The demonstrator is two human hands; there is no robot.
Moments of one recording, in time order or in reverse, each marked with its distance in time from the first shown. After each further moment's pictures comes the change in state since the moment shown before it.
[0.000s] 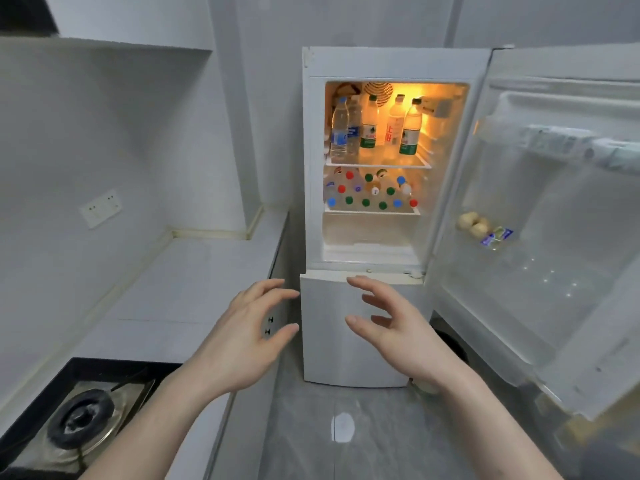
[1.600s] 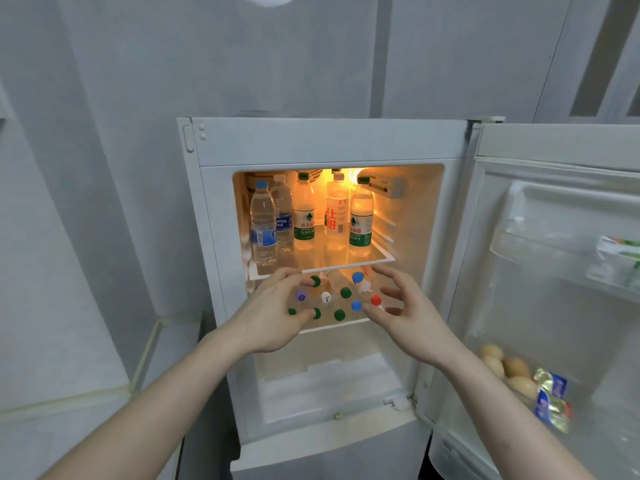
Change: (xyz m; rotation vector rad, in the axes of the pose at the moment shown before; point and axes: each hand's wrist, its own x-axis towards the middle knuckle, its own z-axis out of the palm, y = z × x) left_hand 0.556 -0.049 0.057 -0.012 -0.126 0.361; right_hand 0.406 0.080 -0.172 -0.149 0.454 0.016
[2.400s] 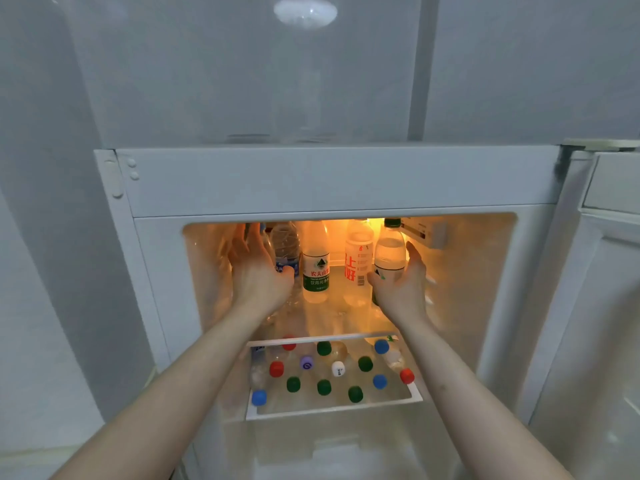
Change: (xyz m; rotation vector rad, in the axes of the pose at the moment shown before) left_hand 0.213 -0.066 -0.003 0.029 0.640 -0.356; right_hand 0.279 0.077 0.034 0.099 0.344 0.000
